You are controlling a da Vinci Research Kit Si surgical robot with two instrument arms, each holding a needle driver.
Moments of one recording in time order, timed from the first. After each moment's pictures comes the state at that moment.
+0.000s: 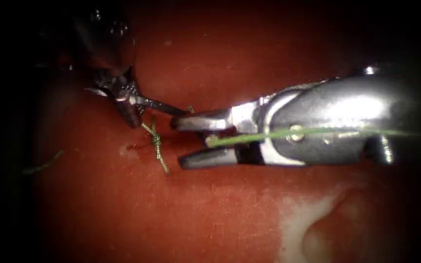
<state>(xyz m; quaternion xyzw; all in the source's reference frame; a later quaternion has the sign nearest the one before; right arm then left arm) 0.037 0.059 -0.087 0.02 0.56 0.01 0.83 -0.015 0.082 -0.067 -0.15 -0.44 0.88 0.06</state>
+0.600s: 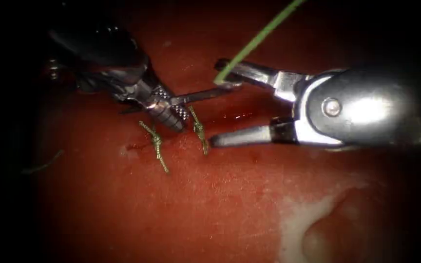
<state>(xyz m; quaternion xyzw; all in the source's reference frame) 0.034 0.062 -0.087 -0.04 0.56 0.27 0.79 -0.015 0.079 -0.067 -0.31 -0.39 0.79 0.34</state>
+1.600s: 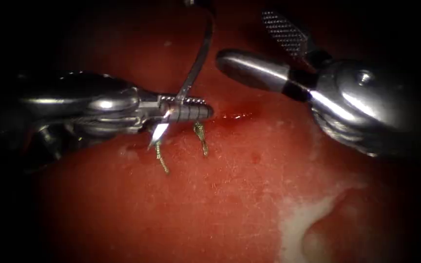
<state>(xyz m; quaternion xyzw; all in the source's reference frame) 0.035 0.062 -0.087 -0.01 0.49 0.51 0.71 -0.015 0.076 -0.069 -0.39 -0.27 0.62 0.62</state>
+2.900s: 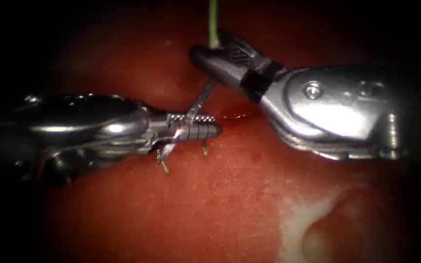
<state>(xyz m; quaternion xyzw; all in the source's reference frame) 0.036 0.061 -0.087 -0.06 0.53 0.39 0.75 -0.016 0.074 -0.068 -0.41 -0.27 0.64 0.59</state>
